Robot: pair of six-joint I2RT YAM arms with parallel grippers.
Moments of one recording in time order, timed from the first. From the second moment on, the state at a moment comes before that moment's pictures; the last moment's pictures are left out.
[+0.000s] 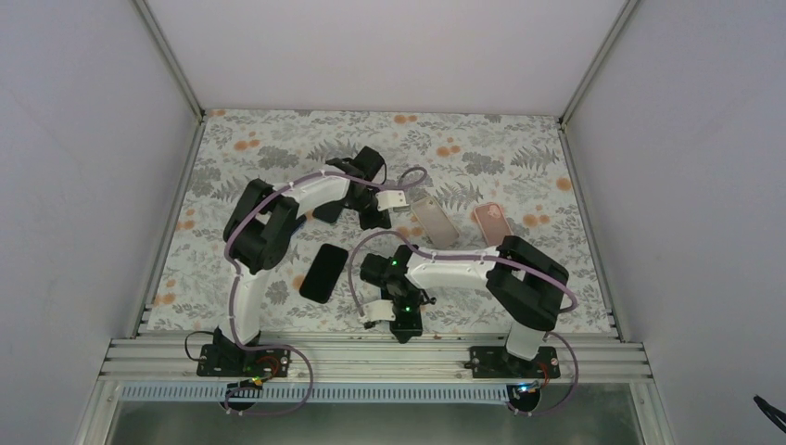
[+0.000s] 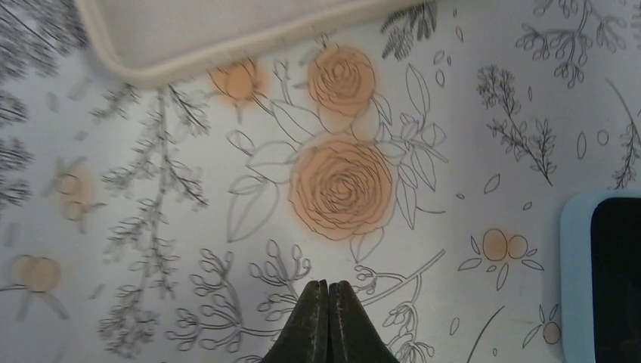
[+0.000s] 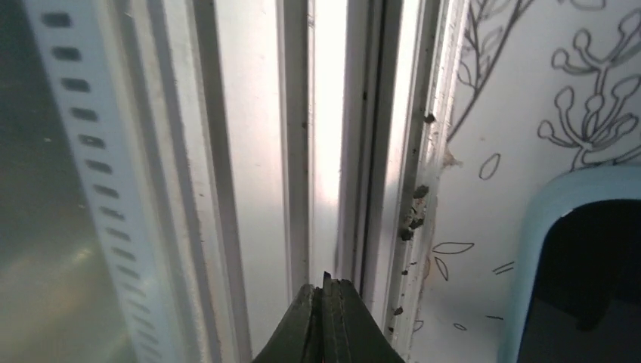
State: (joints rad) left arm -0.58 2.11 1.56 -0.71 0.48 0.72; right arm 1.12 1.77 1.04 -1.00 -0.42 -0.52
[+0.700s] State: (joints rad) left arm -0.65 2.13 1.51 -0.80 0.46 0.77; right arm 1.02 1.73 0.98 -0.90 -0.32 -0.51
